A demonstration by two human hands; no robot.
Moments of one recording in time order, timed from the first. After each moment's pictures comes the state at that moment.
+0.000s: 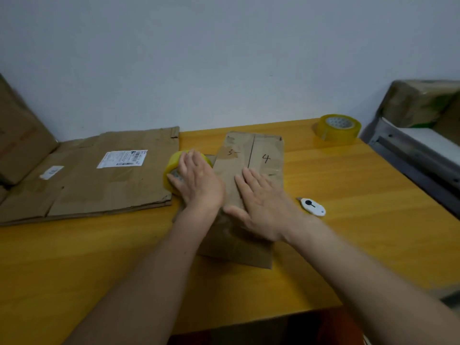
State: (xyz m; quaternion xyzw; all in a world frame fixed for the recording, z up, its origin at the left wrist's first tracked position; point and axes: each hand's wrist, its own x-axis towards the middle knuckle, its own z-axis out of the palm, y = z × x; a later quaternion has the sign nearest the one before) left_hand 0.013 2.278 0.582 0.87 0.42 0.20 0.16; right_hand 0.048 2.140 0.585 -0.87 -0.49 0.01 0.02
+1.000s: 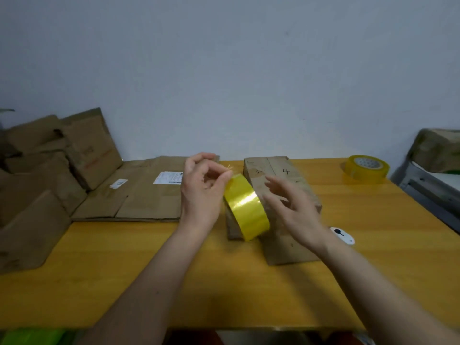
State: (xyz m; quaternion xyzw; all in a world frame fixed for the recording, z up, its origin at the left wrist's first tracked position) left_hand -0.108 2.285 0.657 0.72 0.16 0.51 0.43; right_hand 0.001 2.138 0.633 -0.73 -0.44 0.06 0.52
